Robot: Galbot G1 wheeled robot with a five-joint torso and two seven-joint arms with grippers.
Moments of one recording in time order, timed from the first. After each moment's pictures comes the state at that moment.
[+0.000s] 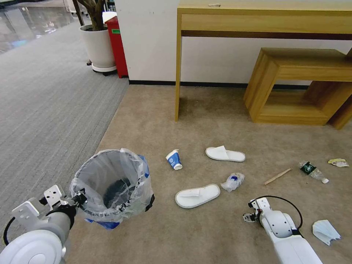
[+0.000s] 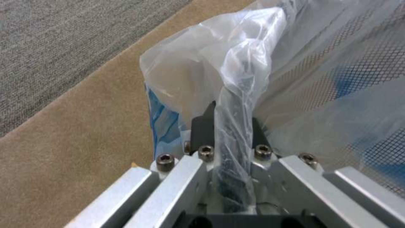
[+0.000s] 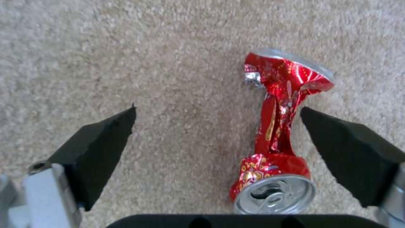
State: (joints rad) left arm 1.58 -1.35 -0.83 -2.44 -1.12 0.72 -0.77; right arm -1.16 1.19 0.50 1.36 -0.06 -0.73 -0.16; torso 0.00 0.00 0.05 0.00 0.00
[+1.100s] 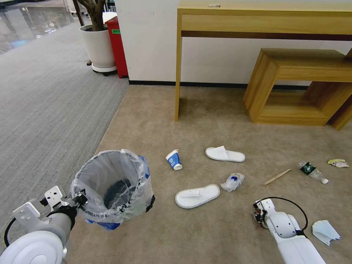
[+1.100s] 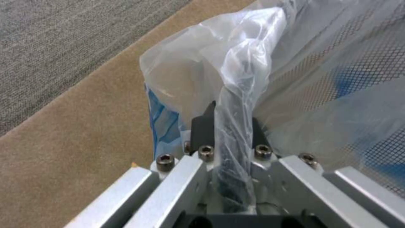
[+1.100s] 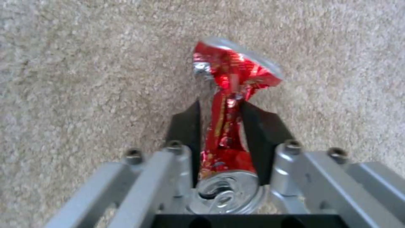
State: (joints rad) left arm 1.59 -1.36 -0.82 -2.44 -1.10 0.72 -0.77; right arm -1.16 1.16 0.52 1.31 -0.09 -0.69 -0.18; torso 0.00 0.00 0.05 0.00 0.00
